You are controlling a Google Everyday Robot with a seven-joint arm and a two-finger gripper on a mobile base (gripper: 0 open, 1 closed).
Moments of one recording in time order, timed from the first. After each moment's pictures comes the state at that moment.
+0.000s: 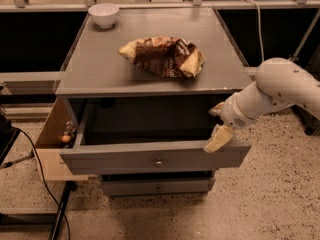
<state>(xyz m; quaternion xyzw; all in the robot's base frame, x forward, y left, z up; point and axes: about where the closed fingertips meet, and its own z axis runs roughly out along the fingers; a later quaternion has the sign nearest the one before) 0.565 -0.164 0.699 -0.59 0.76 0.13 0.22</state>
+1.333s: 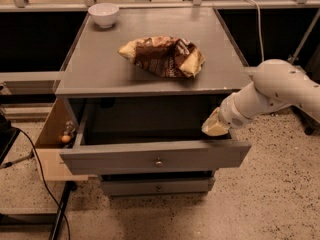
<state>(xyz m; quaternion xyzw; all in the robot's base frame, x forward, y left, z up) 0.575 -0.155 0.694 -0.59 0.76 0.14 0.23</state>
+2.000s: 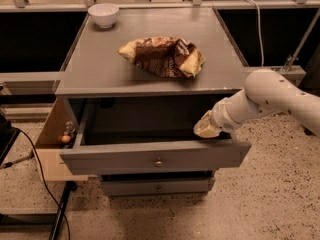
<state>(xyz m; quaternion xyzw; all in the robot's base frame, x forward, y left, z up) 0.587 -0.135 0.671 -0.61 0.73 0.15 0.26</state>
